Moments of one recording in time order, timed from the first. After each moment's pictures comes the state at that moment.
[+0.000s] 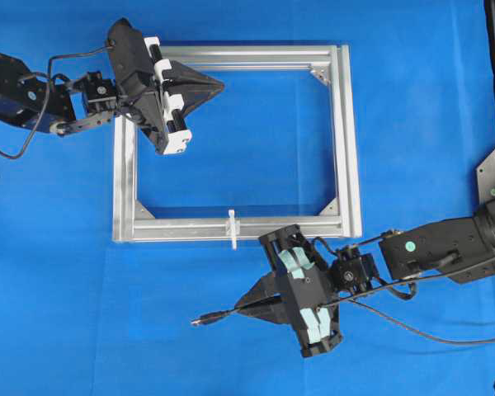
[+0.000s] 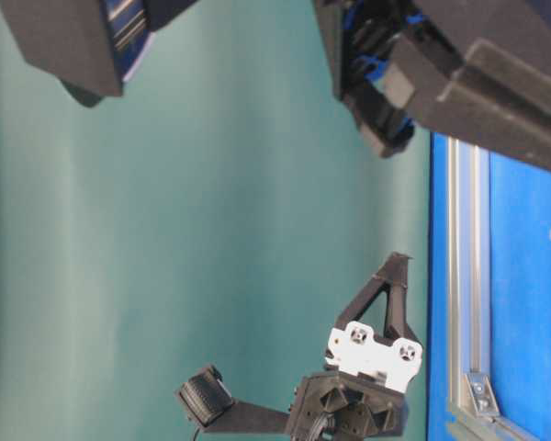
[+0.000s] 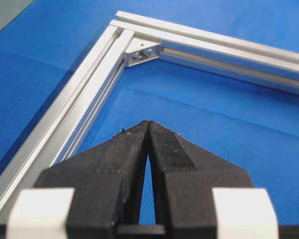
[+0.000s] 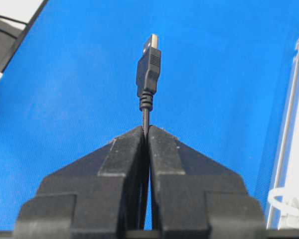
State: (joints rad) left arm 0.26 0.14 0.86 -0.09 -0.76 0.00; right arm 0.35 0.10 0.64 0.05 -0.24 0.08
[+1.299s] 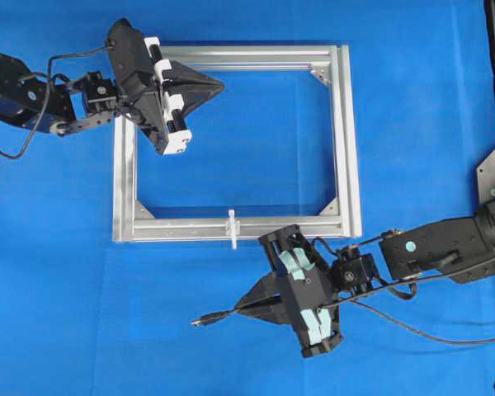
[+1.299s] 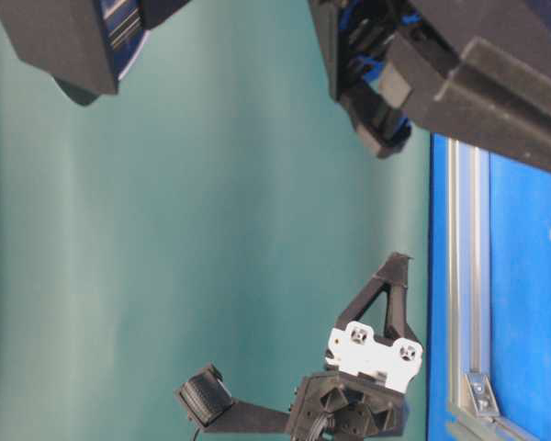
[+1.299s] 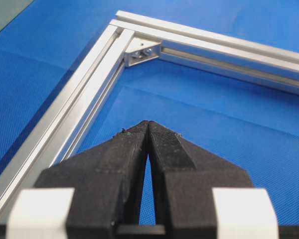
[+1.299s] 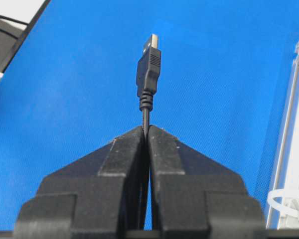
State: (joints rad) left arm 0.26 0.14 0.86 -0.09 -0.76 0.00; right arm 0.35 0.10 0.64 0.04 -0.24 0.08
